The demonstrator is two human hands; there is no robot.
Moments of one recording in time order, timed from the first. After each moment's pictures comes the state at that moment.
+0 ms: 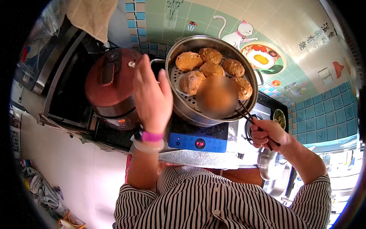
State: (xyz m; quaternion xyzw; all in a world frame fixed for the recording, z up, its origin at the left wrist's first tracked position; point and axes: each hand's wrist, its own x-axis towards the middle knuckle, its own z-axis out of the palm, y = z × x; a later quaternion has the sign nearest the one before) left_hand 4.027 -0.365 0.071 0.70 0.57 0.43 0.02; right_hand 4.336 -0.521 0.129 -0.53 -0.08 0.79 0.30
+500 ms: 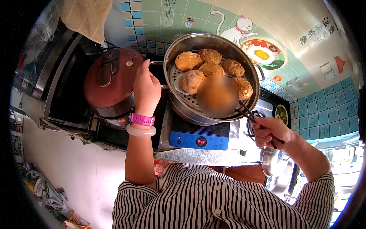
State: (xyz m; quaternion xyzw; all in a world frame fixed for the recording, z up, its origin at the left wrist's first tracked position) left_hand 4.006 -0.324 0.025 0.70 0.57 0.38 0.18; right_hand 4.333 -0.520 0.139 -0.53 -0.04 0.80 0.28
